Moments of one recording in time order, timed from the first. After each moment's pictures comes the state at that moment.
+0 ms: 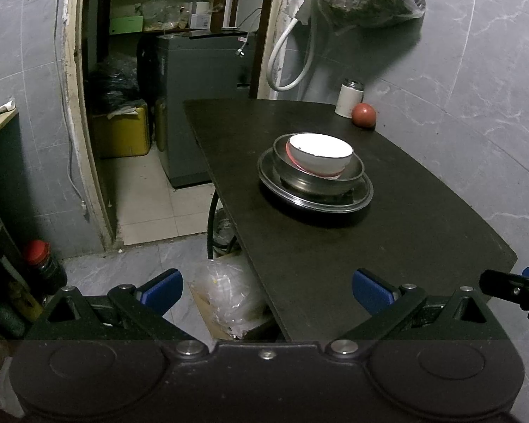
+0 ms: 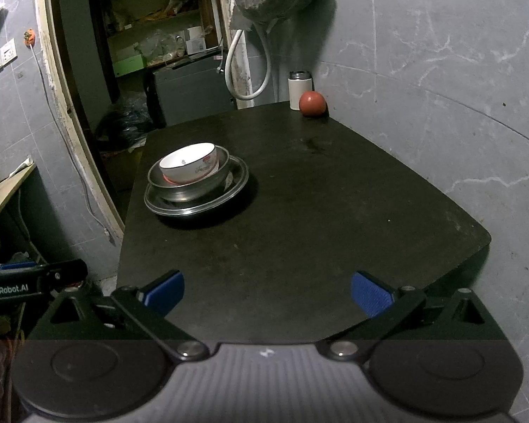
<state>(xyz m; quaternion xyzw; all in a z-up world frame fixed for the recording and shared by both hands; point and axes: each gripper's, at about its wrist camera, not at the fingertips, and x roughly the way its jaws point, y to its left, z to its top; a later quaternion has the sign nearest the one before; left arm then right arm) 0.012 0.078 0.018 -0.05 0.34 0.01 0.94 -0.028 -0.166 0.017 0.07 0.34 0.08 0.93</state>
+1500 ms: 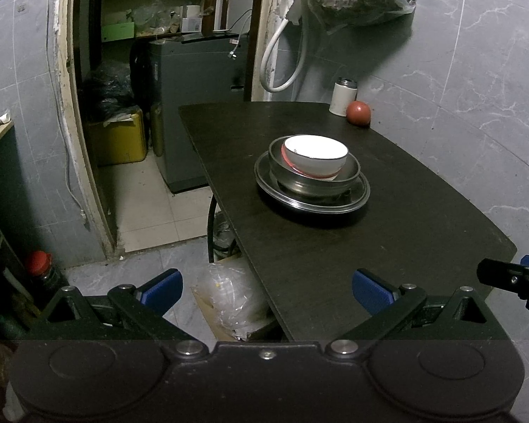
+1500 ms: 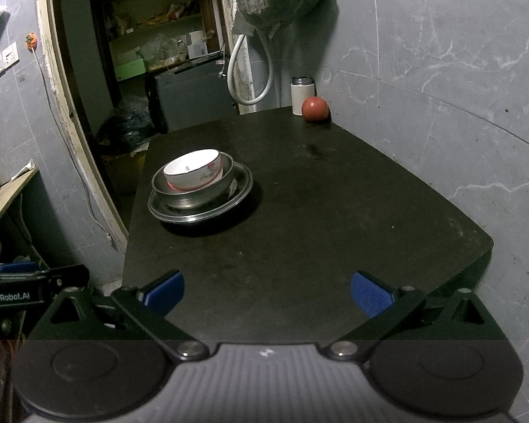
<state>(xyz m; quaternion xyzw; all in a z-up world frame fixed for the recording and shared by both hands) 0.015 0.077 0.021 -0.03 0.34 0.00 0.94 -0.026 -0.163 0.020 0.07 0.33 0.09 0.94</state>
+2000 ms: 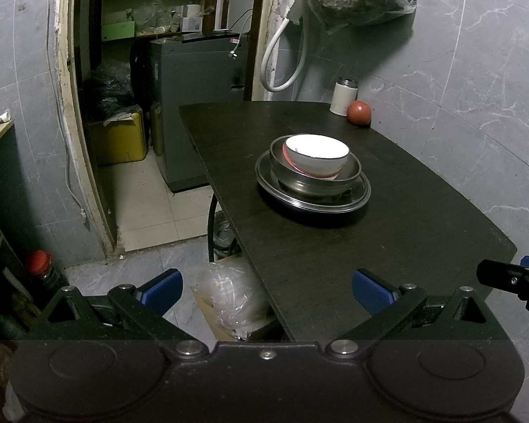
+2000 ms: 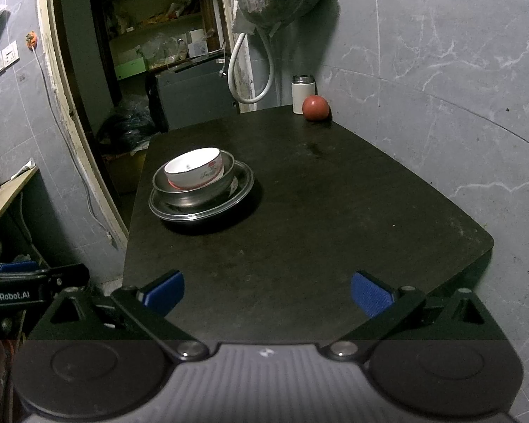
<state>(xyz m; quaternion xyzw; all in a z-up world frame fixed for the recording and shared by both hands) 0.015 0.077 0.021 -0.03 0.34 0.00 0.94 -0.026 -0.162 0.021 0.07 0.33 0.09 0.94</state>
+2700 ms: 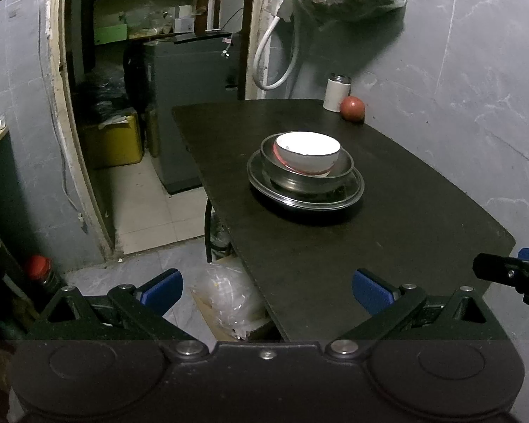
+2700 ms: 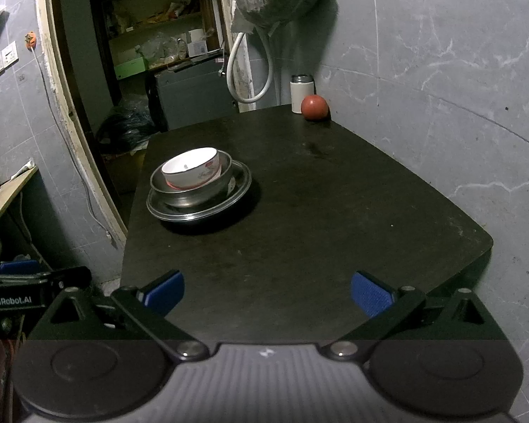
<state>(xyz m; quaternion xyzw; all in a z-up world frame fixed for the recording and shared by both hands) 0.017 0.073 0.020 -0.02 0.35 -0.01 0.94 -0.026 -0.162 0.021 0.07 0.33 0.09 0.94</state>
